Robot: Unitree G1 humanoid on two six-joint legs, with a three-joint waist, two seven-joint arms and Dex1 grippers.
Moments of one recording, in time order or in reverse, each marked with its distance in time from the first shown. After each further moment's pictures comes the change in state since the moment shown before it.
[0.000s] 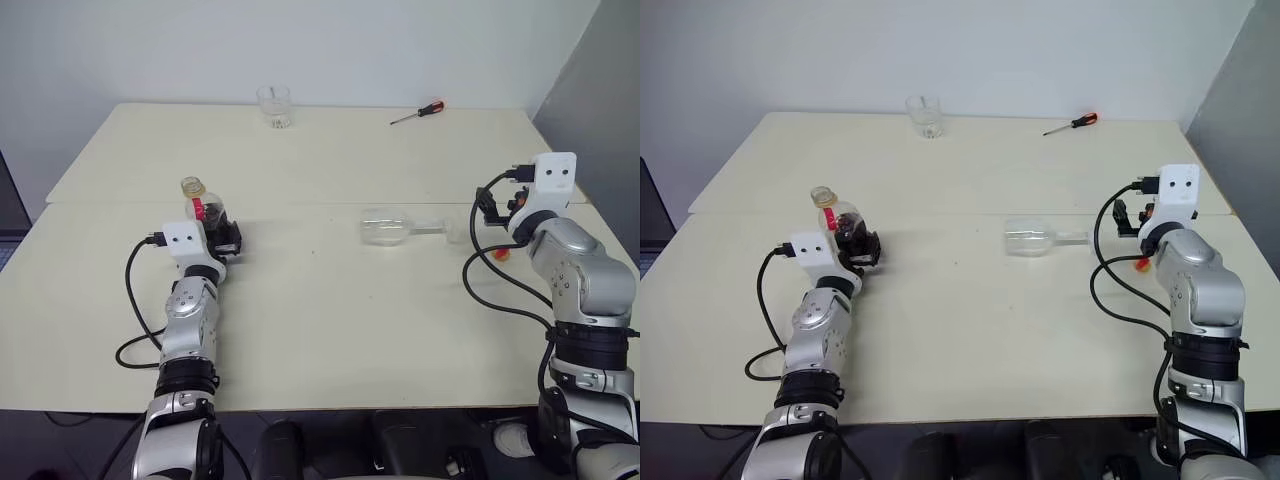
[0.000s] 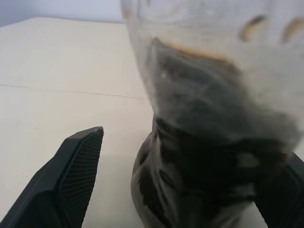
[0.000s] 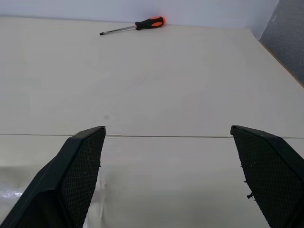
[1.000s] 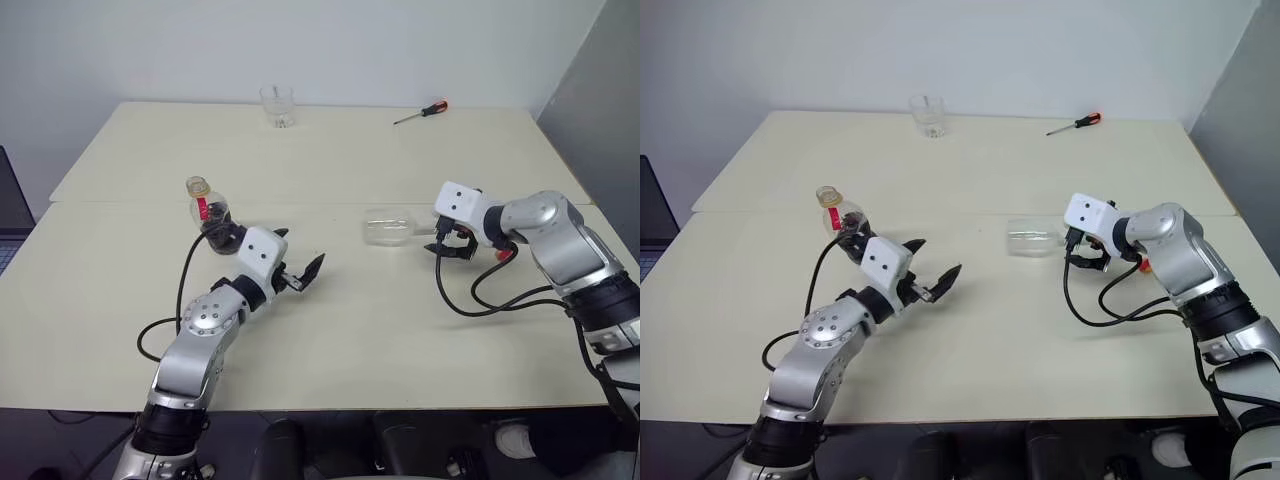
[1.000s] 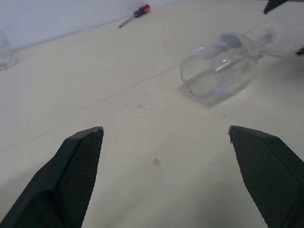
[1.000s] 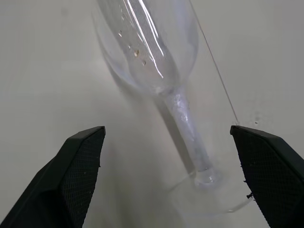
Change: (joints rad) left arm 0.181 0.135 -0.397 -0.694 0.010 0.448 -0.348; right arm -0.252 -0.333 0.651 0.330 -0.340 -0.380 0.826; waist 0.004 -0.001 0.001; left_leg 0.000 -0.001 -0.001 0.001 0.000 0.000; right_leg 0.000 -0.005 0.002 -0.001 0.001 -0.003
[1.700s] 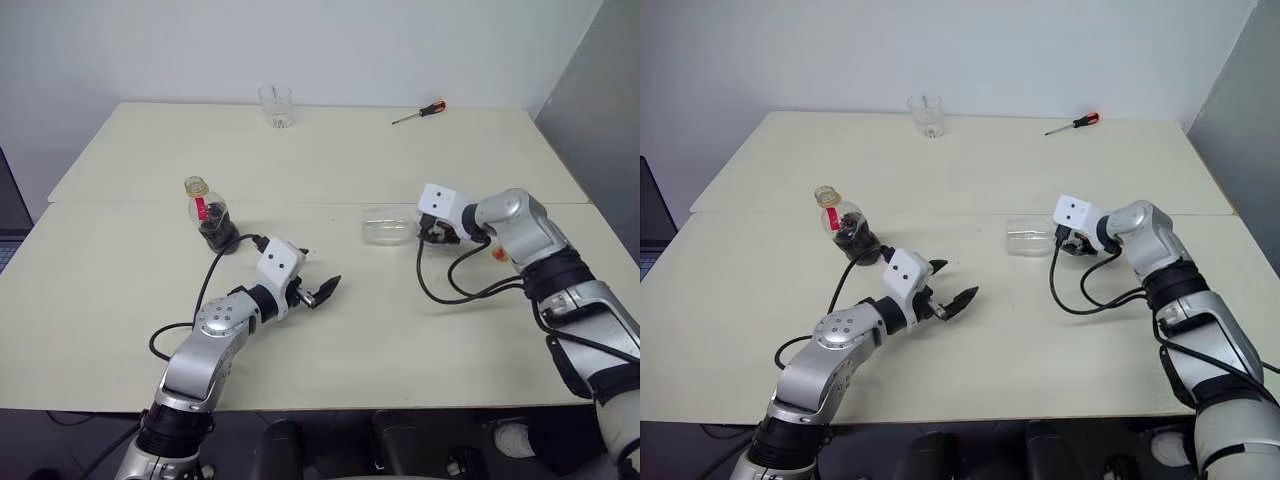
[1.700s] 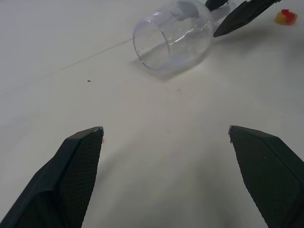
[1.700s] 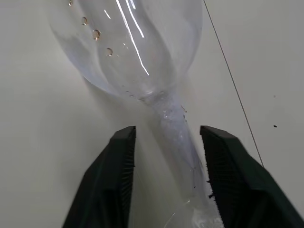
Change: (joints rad) left arm 0.022 -0.008 -0.013 -0.040 -0.022 0.099 -0.022; right arm -0.151 0.204 -0.001 0.491 -0.171 -0.272 -0.009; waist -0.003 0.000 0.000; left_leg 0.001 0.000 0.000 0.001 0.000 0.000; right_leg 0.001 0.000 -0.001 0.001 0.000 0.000
